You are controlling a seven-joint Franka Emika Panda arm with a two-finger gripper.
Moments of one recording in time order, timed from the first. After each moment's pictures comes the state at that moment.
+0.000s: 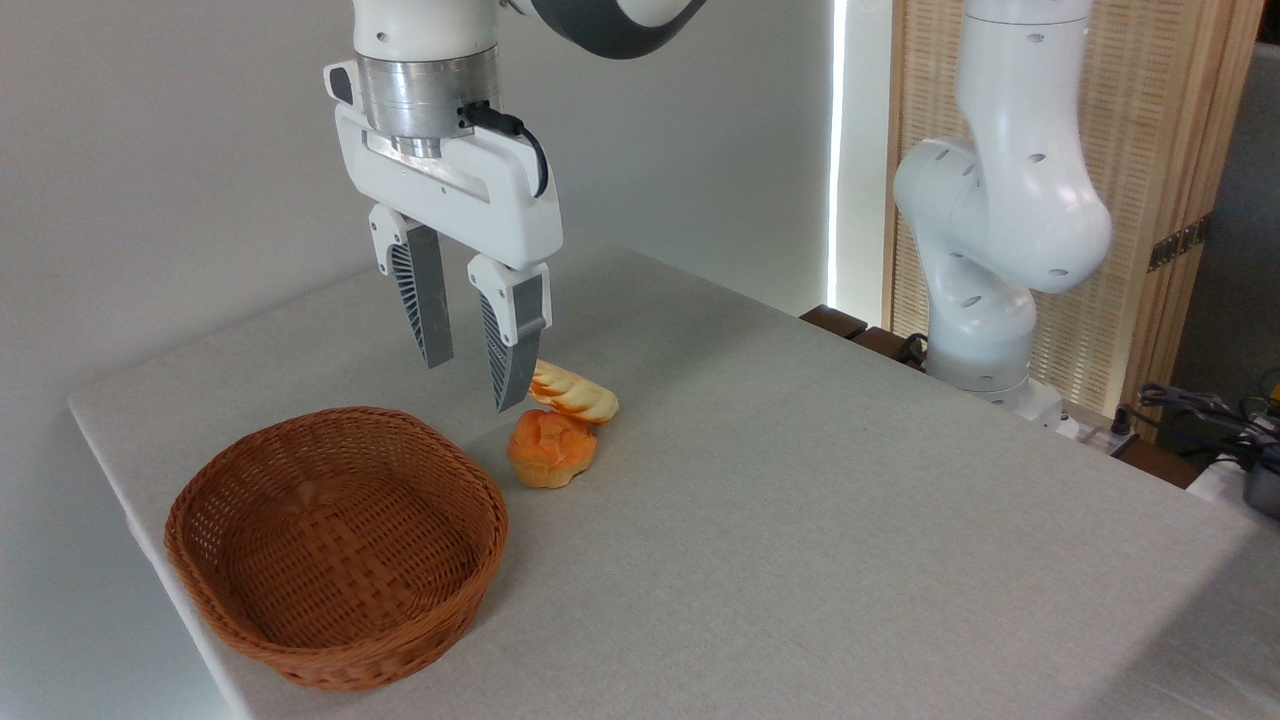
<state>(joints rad) -0.28 -0.06 0.15 -1.79 -0.06 1.83 0.55</state>
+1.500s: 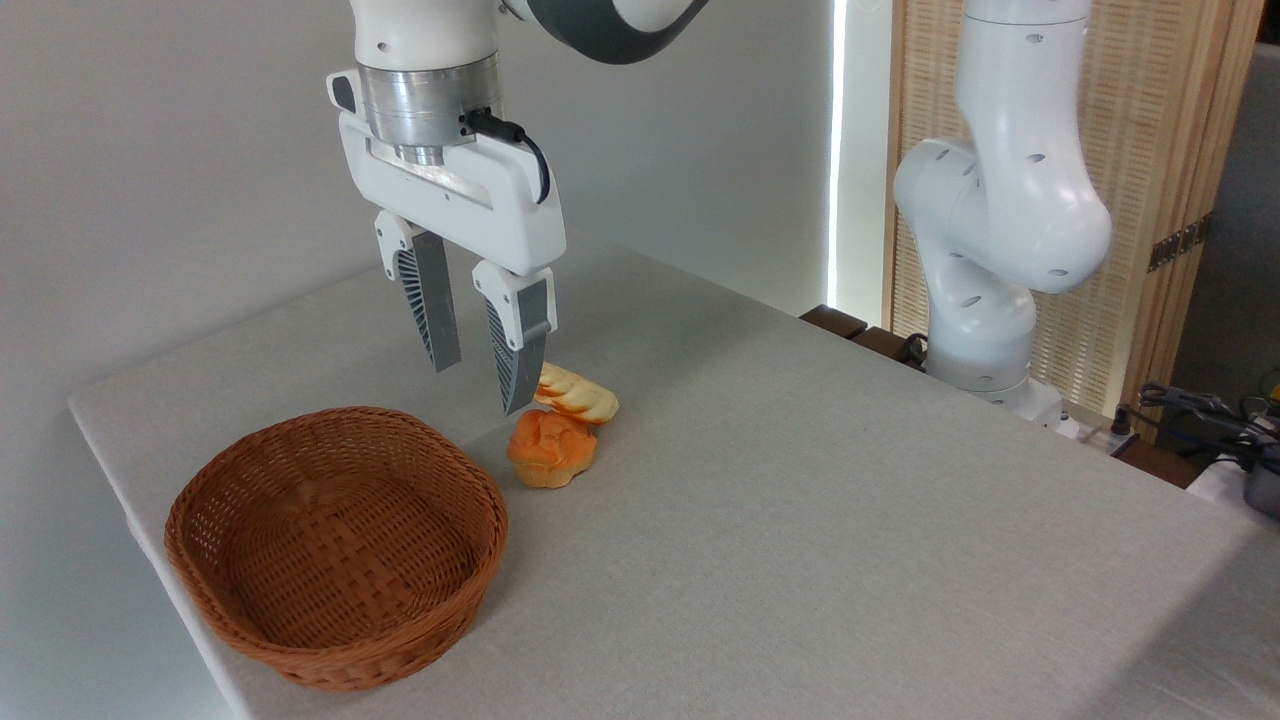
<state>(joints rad) -0.29 -0.05 0.16 -1.79 -0.06 1.82 0.55</state>
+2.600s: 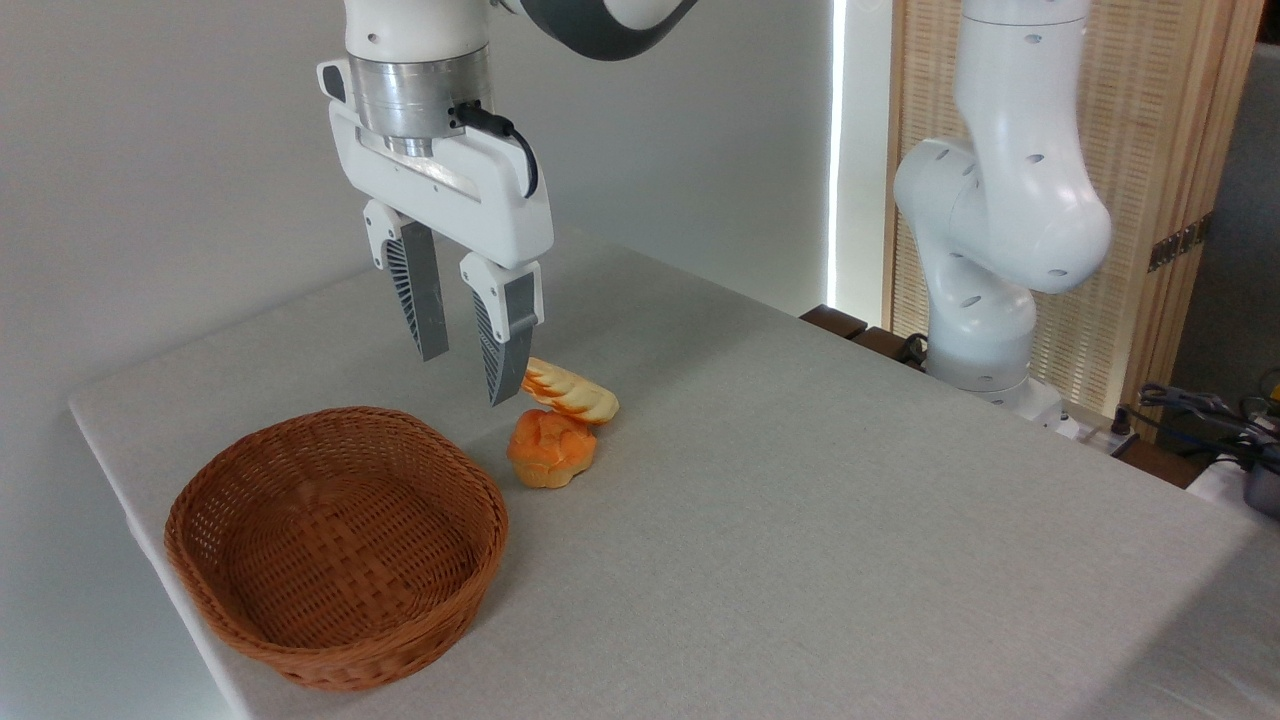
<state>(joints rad) -0.29 -0.05 0.15 -1.77 -0.08 1.82 0.55</state>
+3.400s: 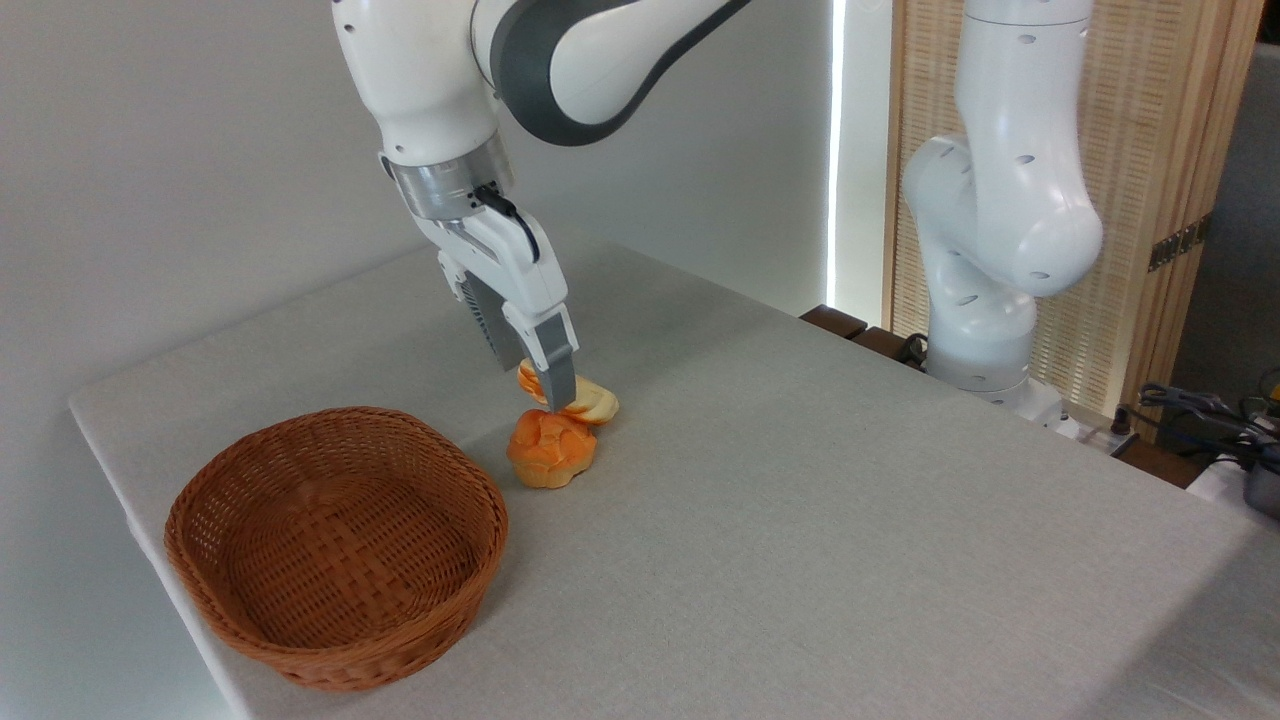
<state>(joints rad) -0.43 -0.06 0.14 -1.97 -0.09 1.78 0.58</state>
